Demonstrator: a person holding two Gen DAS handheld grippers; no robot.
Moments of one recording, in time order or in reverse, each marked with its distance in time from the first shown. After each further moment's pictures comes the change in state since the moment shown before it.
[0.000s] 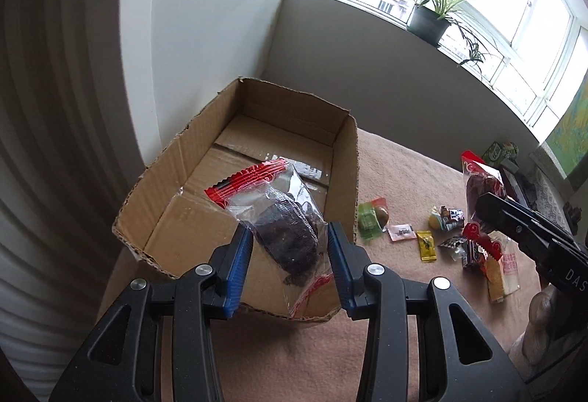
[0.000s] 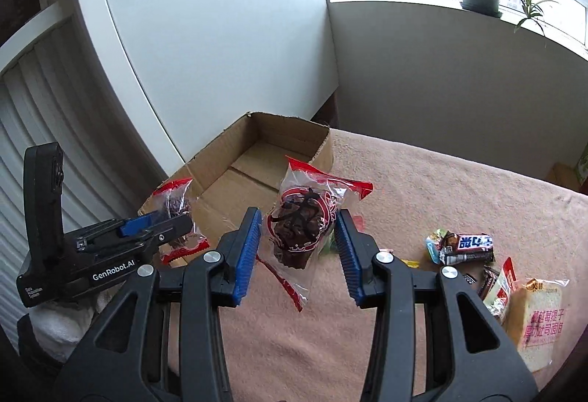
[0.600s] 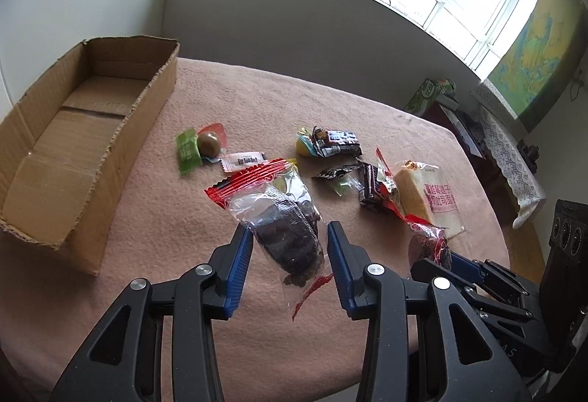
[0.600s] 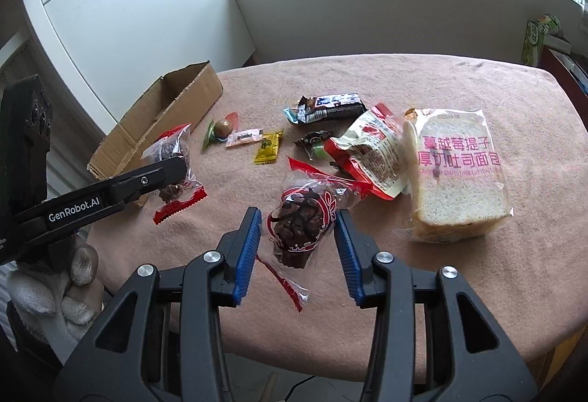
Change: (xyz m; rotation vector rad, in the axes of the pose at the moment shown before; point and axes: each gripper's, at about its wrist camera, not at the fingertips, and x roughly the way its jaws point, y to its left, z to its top) left arm 0.021 -0.132 -0.051 0.152 0.132 -0.224; right arm -0.077 -0.114 -0.124 0.249 0.057 -0.117
